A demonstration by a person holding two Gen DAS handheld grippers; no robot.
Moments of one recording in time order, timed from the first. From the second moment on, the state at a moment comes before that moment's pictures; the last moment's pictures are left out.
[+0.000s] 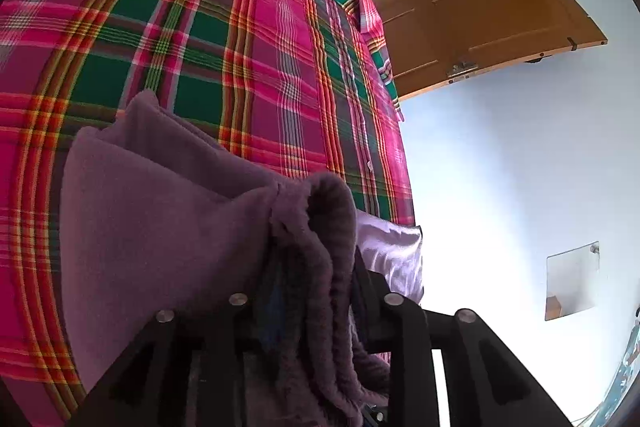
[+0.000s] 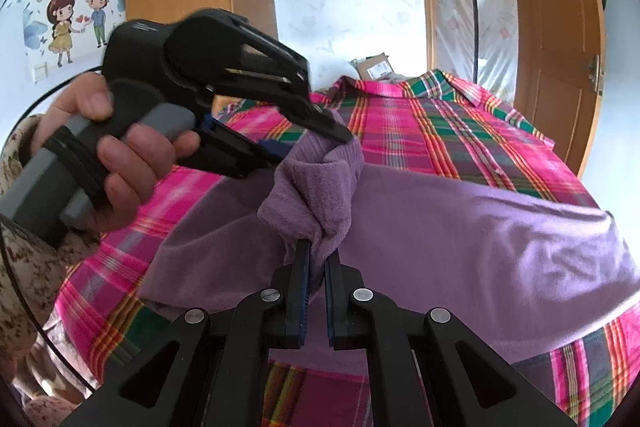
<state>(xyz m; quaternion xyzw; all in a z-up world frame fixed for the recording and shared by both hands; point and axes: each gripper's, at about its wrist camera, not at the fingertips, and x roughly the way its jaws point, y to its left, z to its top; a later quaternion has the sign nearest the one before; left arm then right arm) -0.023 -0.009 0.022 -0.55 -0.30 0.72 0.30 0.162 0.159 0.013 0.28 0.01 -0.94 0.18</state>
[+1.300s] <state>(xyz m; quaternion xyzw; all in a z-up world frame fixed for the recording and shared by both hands) 0.016 -0.103 0.009 -0.51 -0.34 0.76 0.23 0.103 0.229 0.011 0.38 -0.17 -0.88 0.23</state>
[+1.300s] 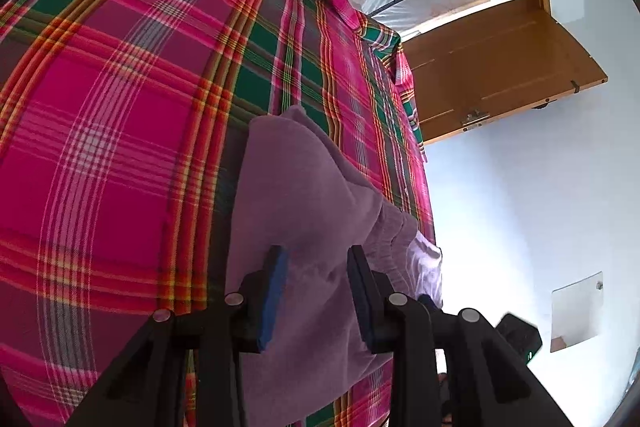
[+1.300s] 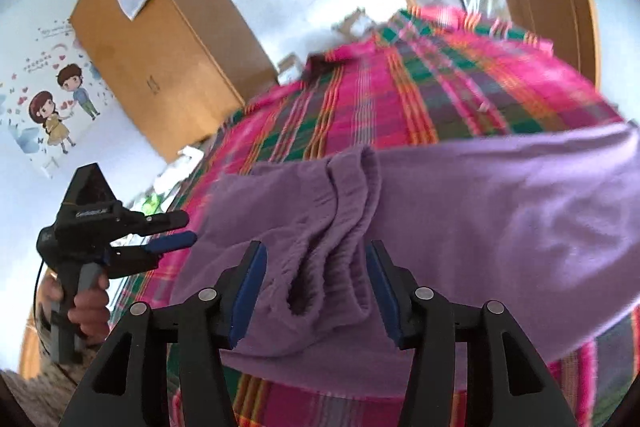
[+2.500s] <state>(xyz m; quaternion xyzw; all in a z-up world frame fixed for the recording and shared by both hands) 0.029 -0.101 -0.002 -0.54 -0.30 0.76 0.22 0.077 0.238 0.017 0.37 -0.14 -0.90 0.17</state>
